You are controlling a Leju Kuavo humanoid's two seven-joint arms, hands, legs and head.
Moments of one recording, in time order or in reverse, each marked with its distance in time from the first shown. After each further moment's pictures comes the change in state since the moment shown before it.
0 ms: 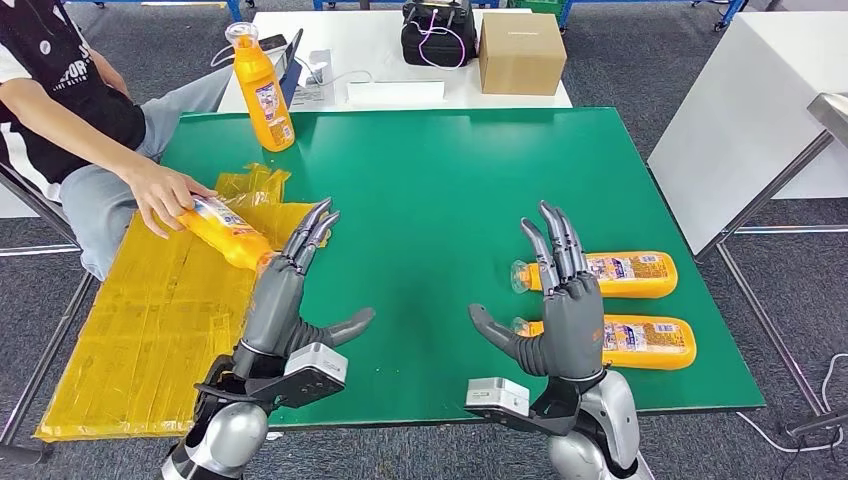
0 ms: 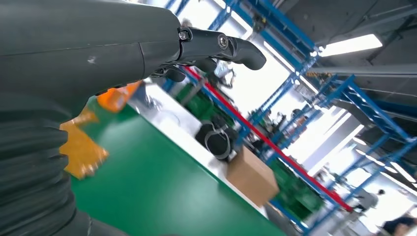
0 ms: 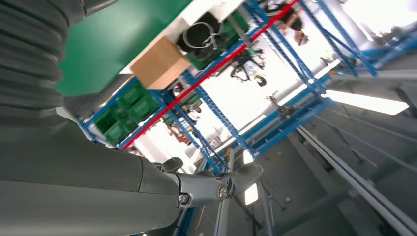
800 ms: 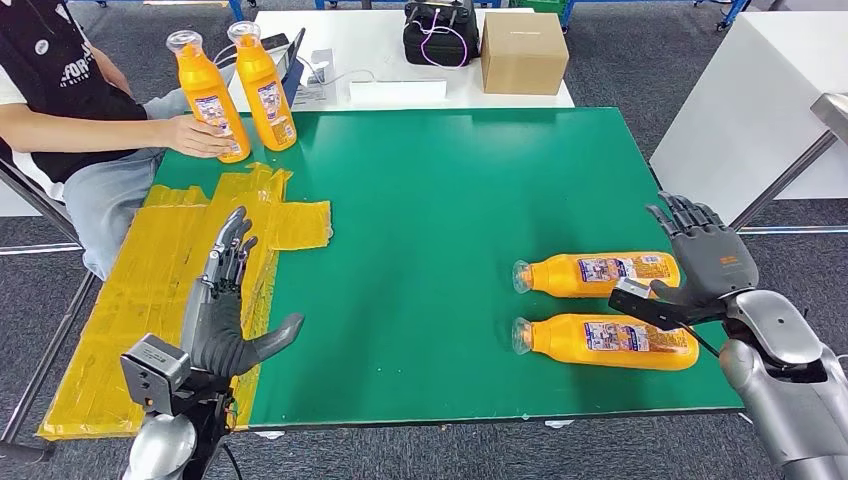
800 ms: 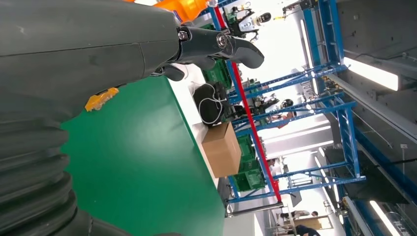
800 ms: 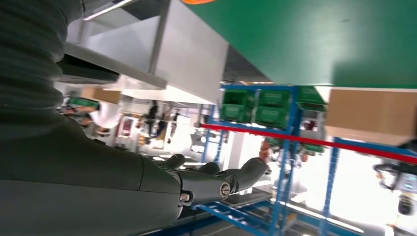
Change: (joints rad) left arm 0.131 0.013 0.211 -0.095 0.562 -0.206 -0.119; right arm -0.303 -0.494 -0.208 0.527 0.118 0.347 0.048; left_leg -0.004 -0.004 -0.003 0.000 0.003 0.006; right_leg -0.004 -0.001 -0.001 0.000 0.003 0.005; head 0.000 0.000
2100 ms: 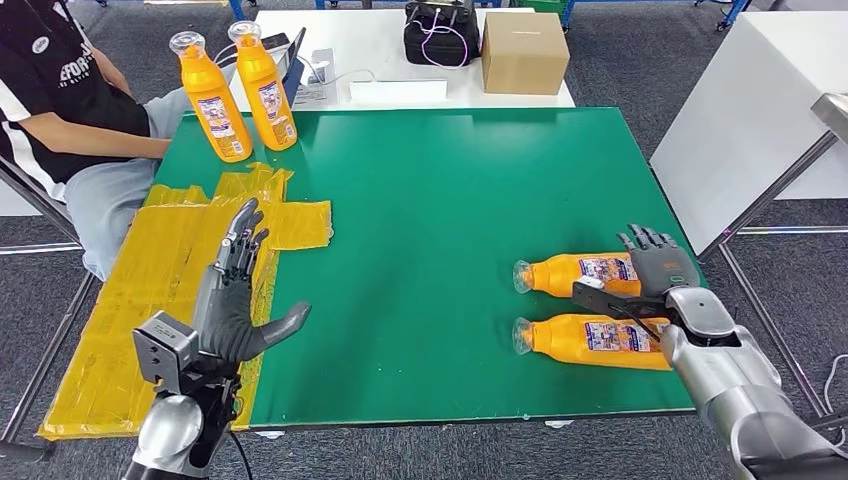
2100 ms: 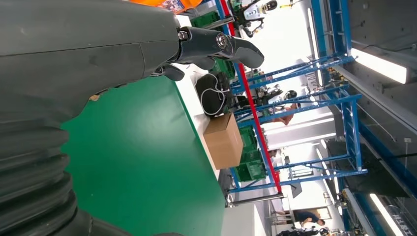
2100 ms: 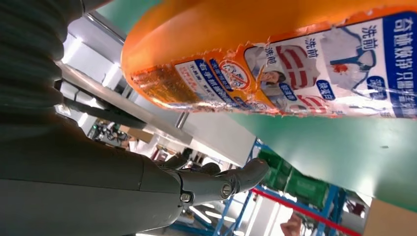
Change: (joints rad) left arm -0.064 -0.004 -0.004 0.073 0.042 -0.028 0.015; right arm -0.302 0.196 0.142 0.678 0.160 -0.071 0.115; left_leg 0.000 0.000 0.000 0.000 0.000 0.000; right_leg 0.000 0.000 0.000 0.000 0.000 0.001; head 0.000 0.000
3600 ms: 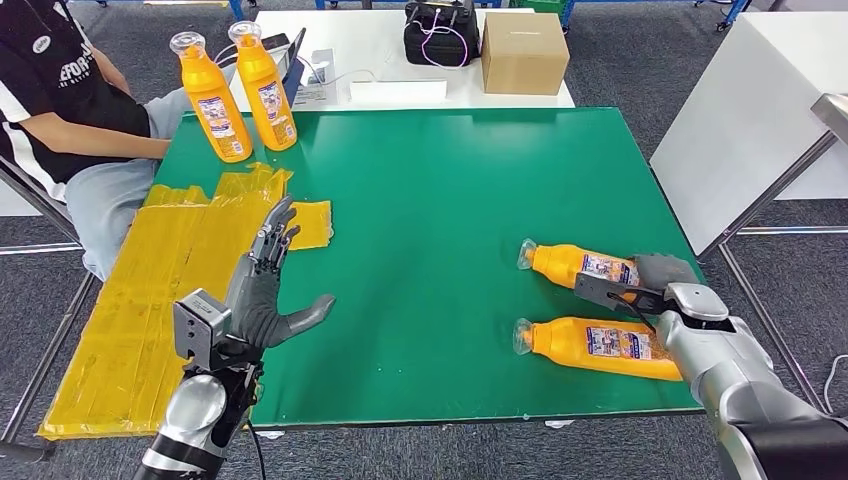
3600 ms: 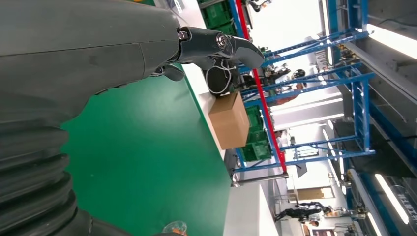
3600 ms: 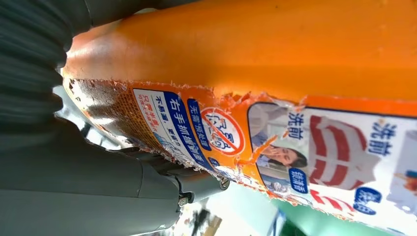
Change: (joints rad) left arm -0.088 -0.003 -0.059 0.140 0.040 -0.013 -0.002; right arm -0.123 0.056 -0.042 0.232 0.010 0.112 0.064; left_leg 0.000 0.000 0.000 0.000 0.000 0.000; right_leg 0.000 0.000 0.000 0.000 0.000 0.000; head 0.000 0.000
